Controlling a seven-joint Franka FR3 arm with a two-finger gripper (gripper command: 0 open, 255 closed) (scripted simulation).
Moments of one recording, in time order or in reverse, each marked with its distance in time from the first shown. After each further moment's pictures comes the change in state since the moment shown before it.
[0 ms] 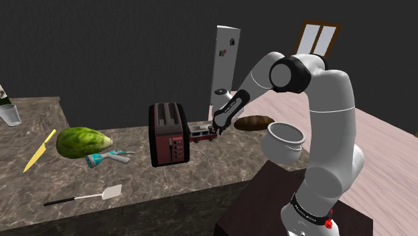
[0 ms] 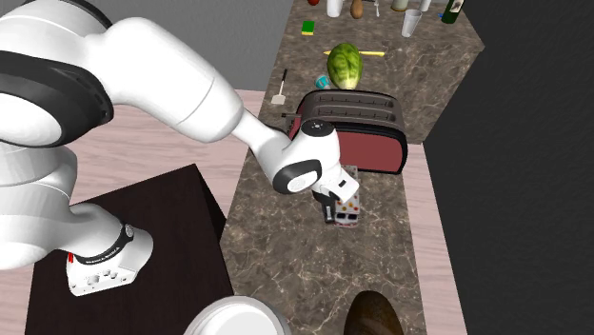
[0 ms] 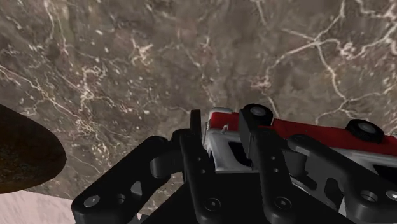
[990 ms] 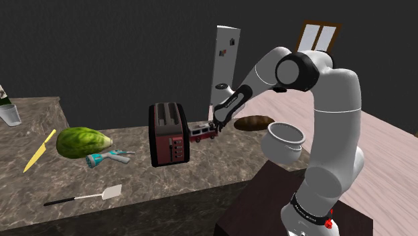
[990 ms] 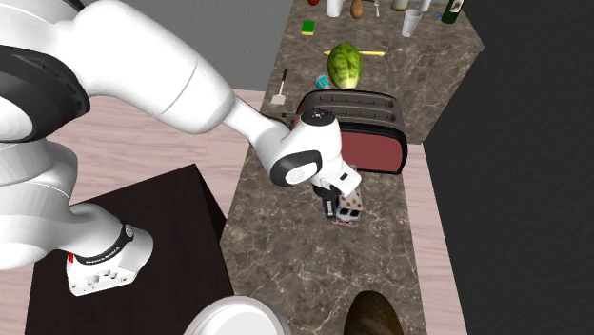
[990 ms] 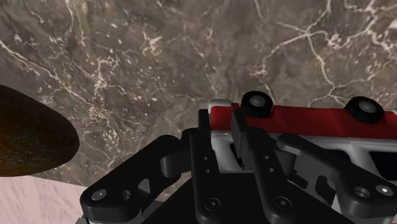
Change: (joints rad) arm -0.007 -0.068 0.011 -0.010 0.016 -0.056 -0.022
